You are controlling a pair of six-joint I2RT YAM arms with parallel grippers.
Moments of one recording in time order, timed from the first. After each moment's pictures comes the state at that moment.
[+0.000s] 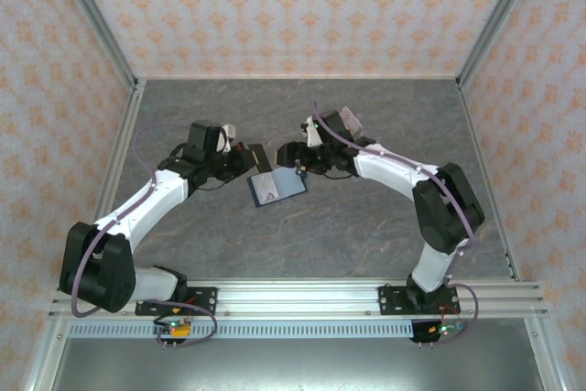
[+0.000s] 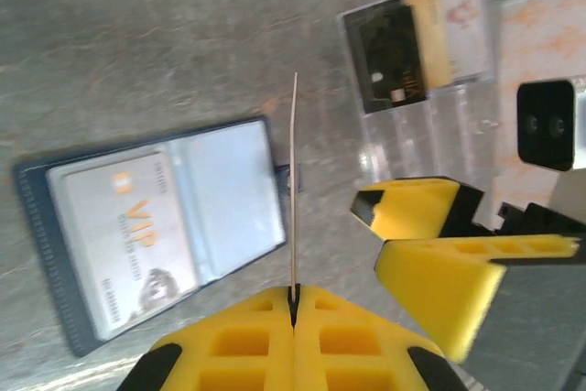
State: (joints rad) left arm -0.27 1.32 0.89 -0.31 0.44 -0.81; right arm 0.59 1.75 1.20 -0.22 -0.51 0.67
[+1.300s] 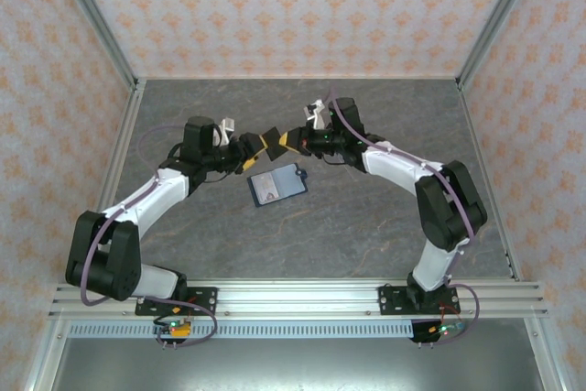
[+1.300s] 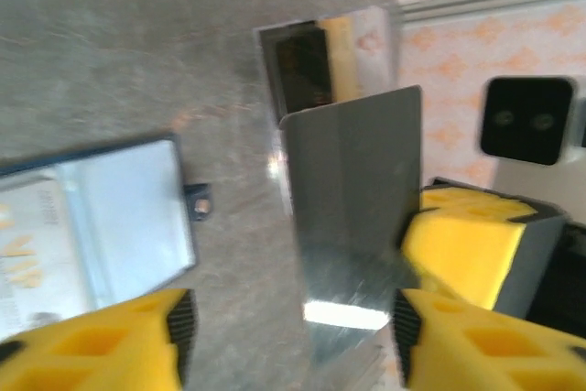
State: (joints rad) left arm -0.20 1.37 0.84 -0.11 0.59 -0.95; right arm 0.50 1.74 1.18 0.04 -0.72 0.83
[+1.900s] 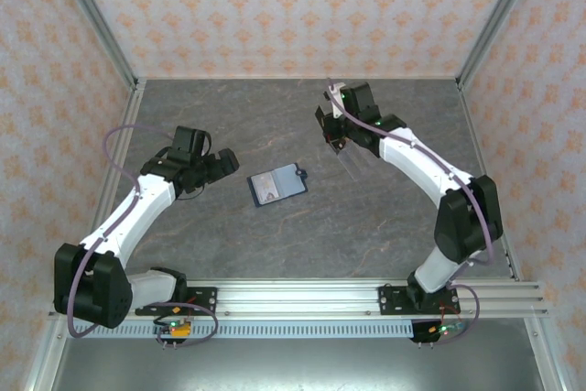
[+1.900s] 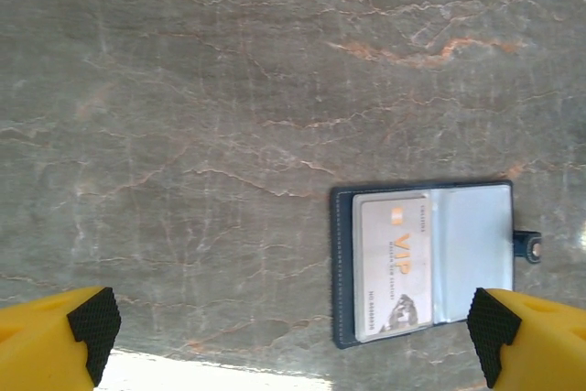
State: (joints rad) left arm -0.18 1.23 0.90 -0.66 0.03 -0.66; right arm 0.46 1.66 1.37 -0.43 -0.04 0.03
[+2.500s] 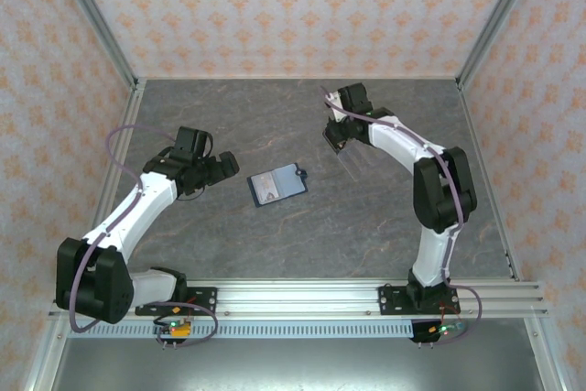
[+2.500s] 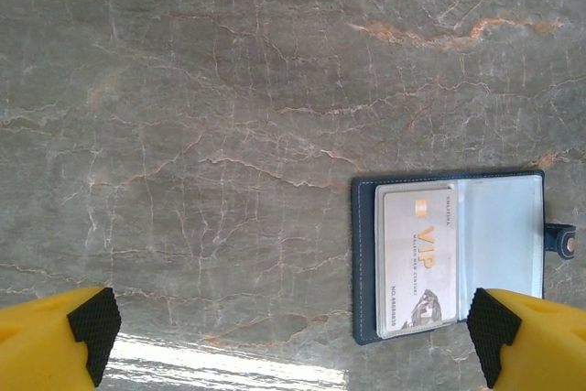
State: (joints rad) left arm -0.18 1.26 0.90 -0.67 0.03 -0.65; right arm 0.38 1.91 1.46 -0.47 0.01 -0.13
